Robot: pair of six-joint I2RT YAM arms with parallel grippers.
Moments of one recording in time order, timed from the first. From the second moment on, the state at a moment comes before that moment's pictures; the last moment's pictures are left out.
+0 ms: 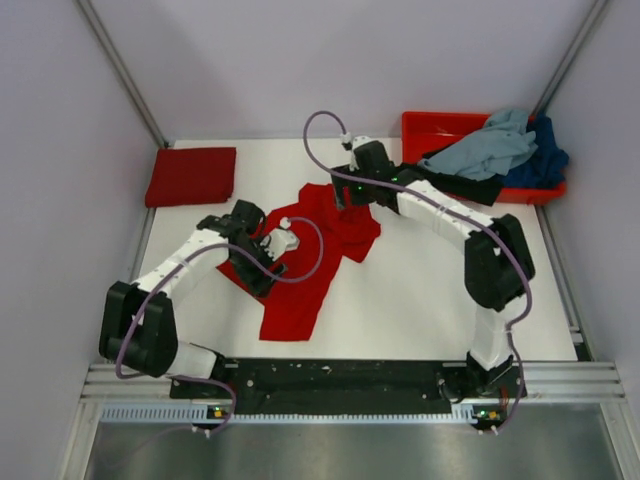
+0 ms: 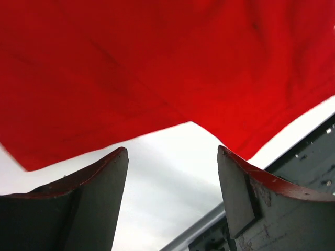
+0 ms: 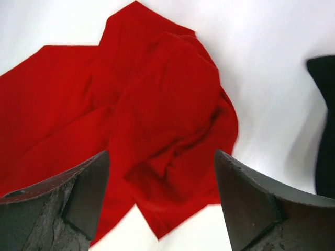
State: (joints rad) left arm -0.29 1.41 0.99 -0.91 0.25 0.55; right arm 0.58 1.85 1.51 -0.36 0.03 0.22
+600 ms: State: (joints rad) left arm -0.52 1.66 0.97 -0.90 0.12 0.47; right arm 0.63 2.07 1.63 -0.43 0.09 0.14
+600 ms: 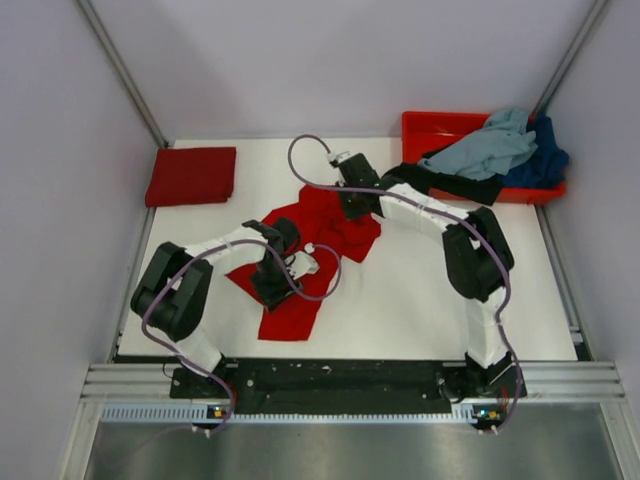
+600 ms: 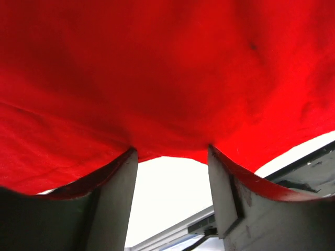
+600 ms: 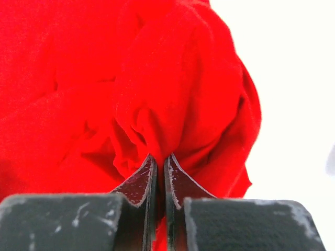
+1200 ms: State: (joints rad) left arm -0.36 1.64 1.06 -0.83 -0.19 0.49; right arm 0.42 1.49 1.41 -0.45 0.02 0.19
